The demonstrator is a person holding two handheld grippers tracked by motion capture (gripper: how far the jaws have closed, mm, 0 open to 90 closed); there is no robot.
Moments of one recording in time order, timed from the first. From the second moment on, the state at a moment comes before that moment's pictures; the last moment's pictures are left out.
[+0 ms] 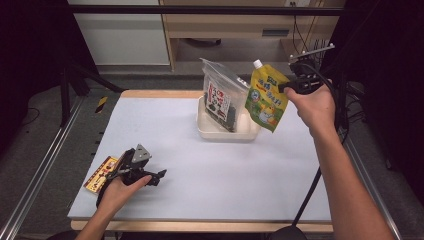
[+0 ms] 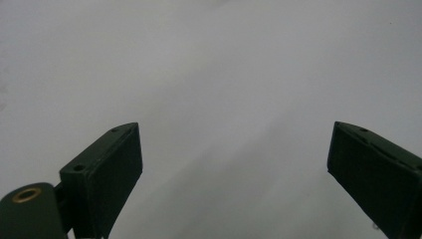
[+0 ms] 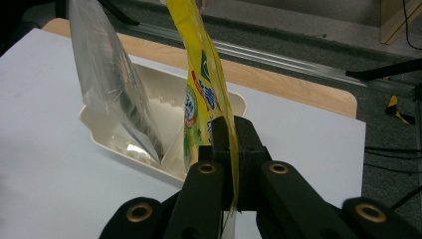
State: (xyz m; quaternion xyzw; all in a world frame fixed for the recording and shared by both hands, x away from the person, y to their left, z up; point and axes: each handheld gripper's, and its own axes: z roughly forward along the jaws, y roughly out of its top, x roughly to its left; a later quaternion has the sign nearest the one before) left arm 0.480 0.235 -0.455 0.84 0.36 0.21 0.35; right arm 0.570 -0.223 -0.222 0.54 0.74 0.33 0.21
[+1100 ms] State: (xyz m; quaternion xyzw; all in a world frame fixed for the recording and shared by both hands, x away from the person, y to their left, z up) left arm 0.480 0.234 -0.455 0.84 0.36 0.21 0.34; right arm 0.629 -0.182 -0.253 0.60 0.72 0.28 0.19
